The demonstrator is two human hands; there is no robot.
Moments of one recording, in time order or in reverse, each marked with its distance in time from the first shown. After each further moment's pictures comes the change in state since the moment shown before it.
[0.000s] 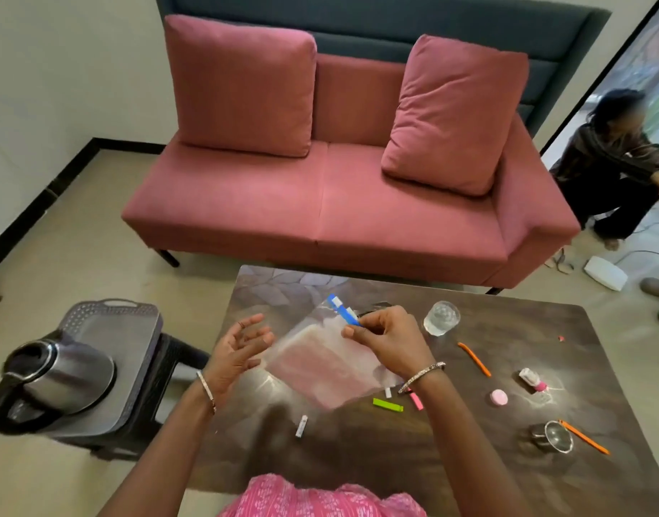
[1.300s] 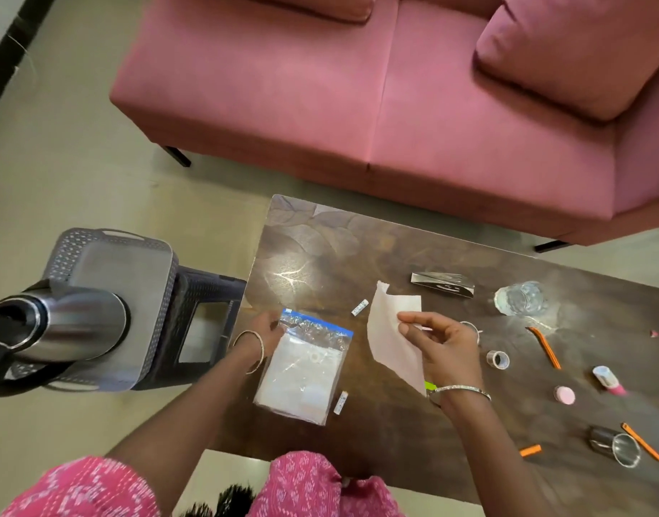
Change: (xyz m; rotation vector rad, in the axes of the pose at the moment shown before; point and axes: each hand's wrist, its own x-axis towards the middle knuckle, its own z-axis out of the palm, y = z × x) left_hand 0.166 -0.119 -0.094 0.703 0.062 -0.421; right_hand 0.107 0.062 0.104 0.437 0.147 0.375
